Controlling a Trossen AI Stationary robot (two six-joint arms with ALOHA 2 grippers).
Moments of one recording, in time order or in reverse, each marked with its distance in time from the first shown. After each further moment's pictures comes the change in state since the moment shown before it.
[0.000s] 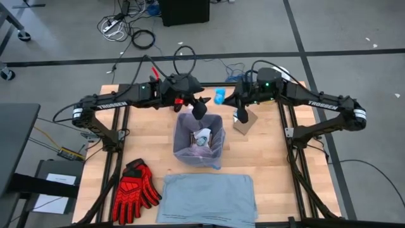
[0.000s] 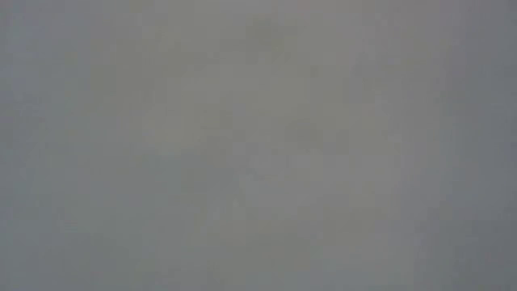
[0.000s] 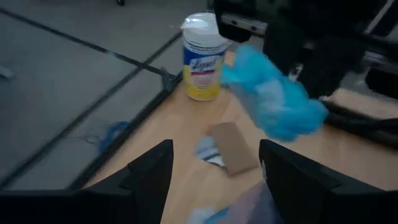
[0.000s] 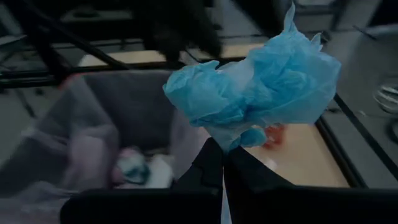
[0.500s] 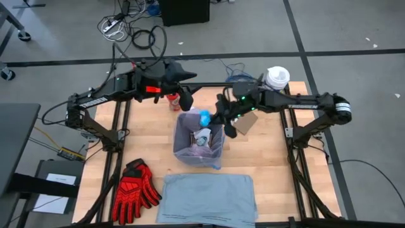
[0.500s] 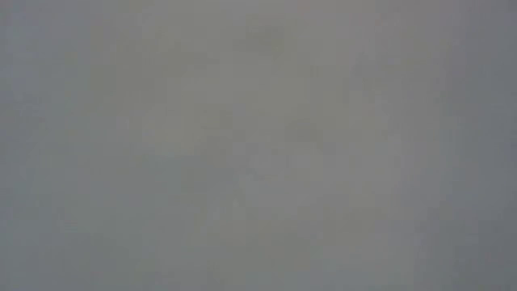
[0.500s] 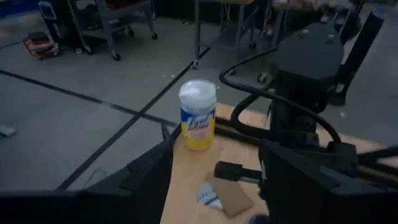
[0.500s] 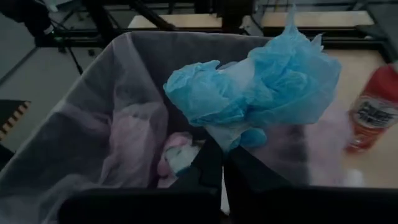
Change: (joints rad) left arm 0.000 -0.079 0.164 -0.075 -0.008 0.139; right arm 0.136 0.228 0.052 0.045 -0.083 0.001
